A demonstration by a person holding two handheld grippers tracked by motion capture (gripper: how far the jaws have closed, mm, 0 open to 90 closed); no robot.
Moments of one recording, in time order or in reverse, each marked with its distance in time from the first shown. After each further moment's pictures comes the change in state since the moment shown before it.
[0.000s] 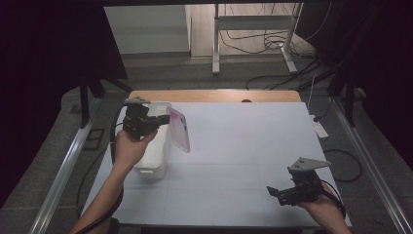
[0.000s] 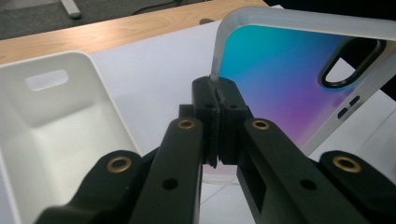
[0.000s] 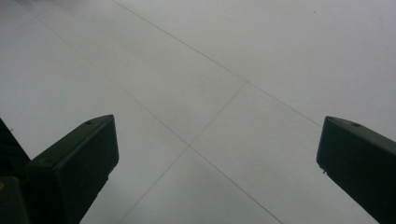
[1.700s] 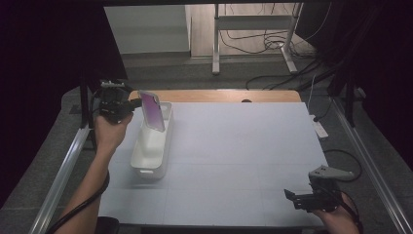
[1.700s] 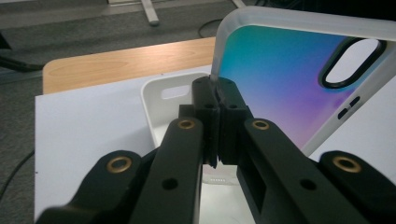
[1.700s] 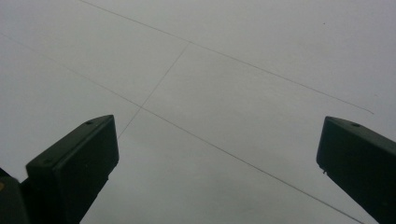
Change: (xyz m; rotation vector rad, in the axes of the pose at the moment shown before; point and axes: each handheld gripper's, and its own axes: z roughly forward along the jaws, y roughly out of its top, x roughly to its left) left arm 0.069 0.017 -0.017 -0.036 0.244 -0.100; right arm -0.017 -0.033 -0.023 0.015 -0.140 0.132
